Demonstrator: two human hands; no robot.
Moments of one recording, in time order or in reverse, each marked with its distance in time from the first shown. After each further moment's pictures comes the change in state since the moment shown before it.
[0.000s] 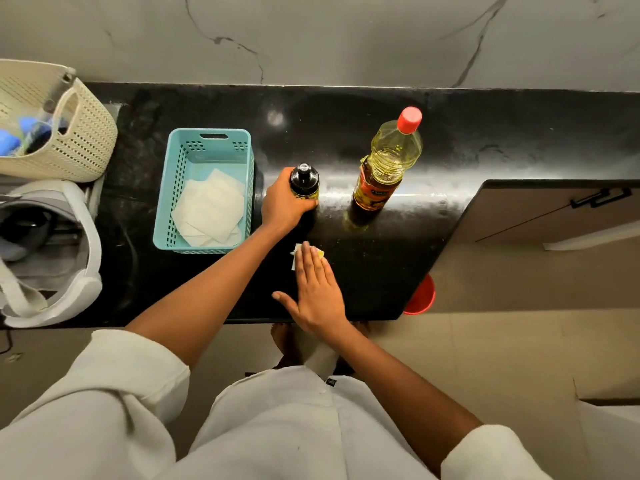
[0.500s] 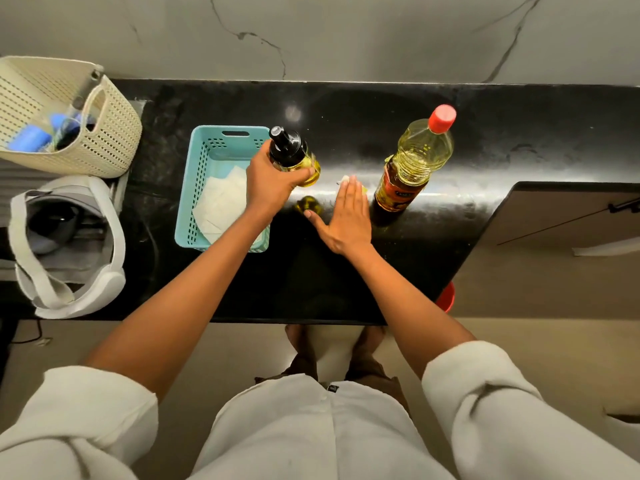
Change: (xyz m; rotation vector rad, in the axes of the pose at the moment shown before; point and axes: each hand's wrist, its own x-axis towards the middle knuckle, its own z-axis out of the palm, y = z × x) left_hand 0.013 0.008 -0.065 -0.282 0.167 -0.030; right_hand 0.138 0.039 -0.056 0.073 0.027 0.204
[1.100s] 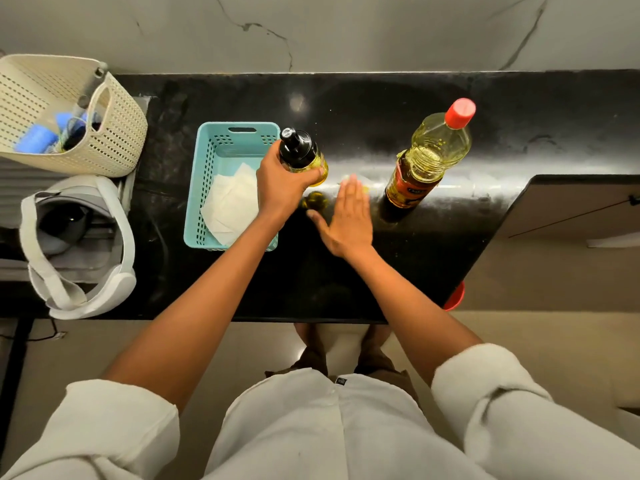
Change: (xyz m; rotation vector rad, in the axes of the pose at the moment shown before) left_hand -0.006 0.000 0.006 0.015 0.038 -0.023; right_hand -0.007 -0.020 0.008 -0.060 -0.008 0.012
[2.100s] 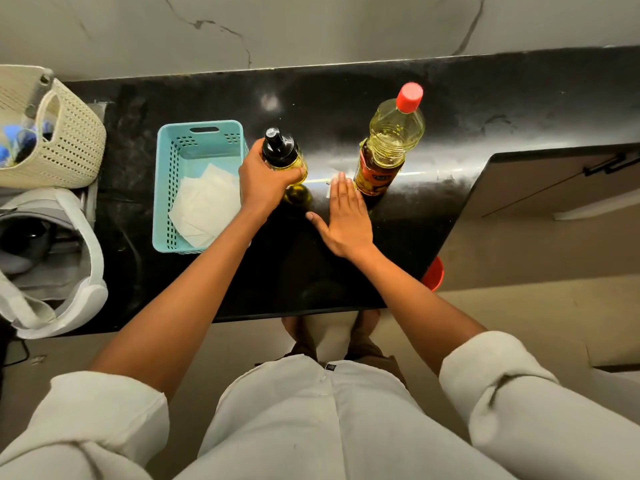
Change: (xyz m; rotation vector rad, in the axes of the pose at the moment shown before) left_hand -0.007 0.002 0.020 0.074 -0.091 0.008; right_hand -0.021 0.056 -0.005 -0.044 0.056 0.000
